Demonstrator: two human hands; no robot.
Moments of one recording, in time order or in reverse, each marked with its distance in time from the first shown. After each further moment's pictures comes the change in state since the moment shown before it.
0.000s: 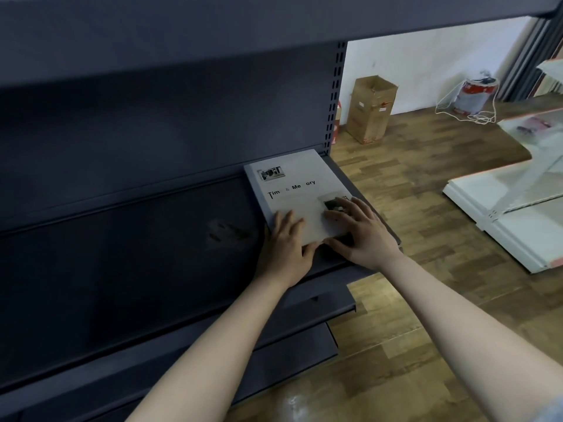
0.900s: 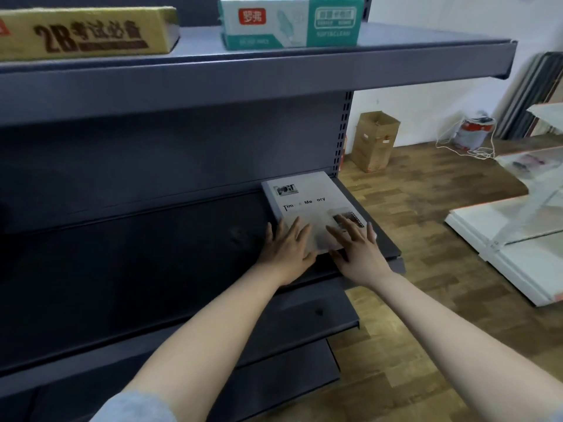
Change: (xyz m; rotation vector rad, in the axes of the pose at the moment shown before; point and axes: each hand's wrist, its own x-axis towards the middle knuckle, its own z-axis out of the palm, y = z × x) left_hand -0.015 0.000 -0.053 0.284 -0.266 0.015; right_hand -0.013 -0.041 -0.002 -0.075 -0.040 0.026
